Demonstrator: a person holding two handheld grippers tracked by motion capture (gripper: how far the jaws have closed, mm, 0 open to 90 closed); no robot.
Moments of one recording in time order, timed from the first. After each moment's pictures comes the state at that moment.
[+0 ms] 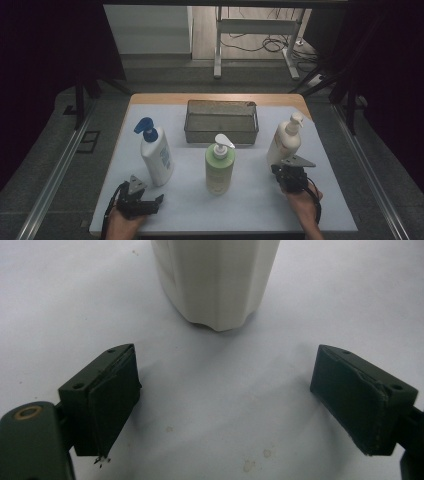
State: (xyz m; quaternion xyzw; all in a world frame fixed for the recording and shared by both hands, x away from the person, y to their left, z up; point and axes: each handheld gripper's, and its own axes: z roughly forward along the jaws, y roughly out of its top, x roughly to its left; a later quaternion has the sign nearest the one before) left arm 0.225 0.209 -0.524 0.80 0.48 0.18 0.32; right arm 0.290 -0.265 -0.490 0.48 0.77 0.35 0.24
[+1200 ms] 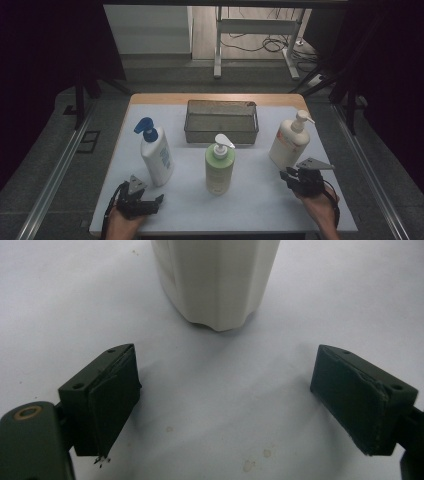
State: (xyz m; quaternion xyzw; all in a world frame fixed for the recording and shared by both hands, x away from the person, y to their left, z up) left arm 0.225 0.209 -0.524 0.80 0.48 0.18 0.32; right arm 0.277 -0.304 -0.479 0.46 0.78 0.36 0.21
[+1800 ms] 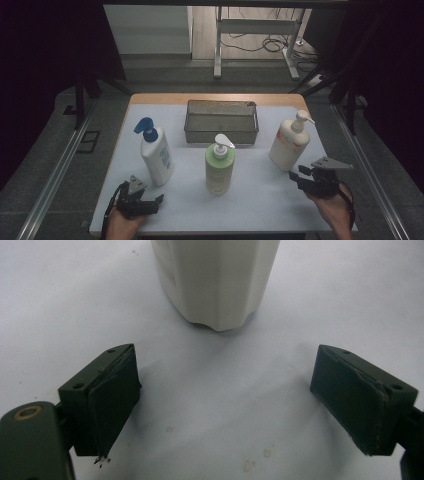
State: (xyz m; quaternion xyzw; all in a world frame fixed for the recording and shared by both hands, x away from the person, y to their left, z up) left arm 0.225 0.209 -0.524 0.80 0.48 0.18 0.32; right arm 0.267 -0.330 -0.455 0.47 0.77 0.38 0.20
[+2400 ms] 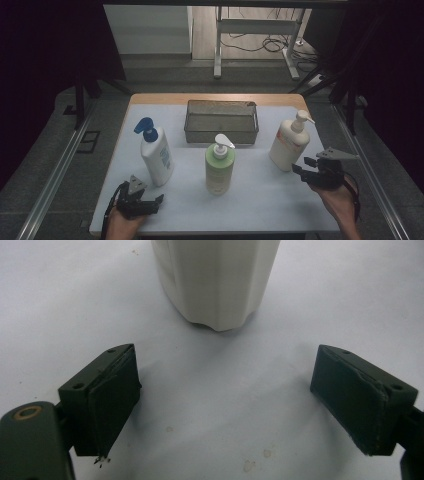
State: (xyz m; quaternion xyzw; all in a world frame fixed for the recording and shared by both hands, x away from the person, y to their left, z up) left arm 0.225 0.209 -0.524 0.80 0.48 0.18 0.32; right arm 0.283 -0.338 -0.436 0.47 0.77 0.38 0.21
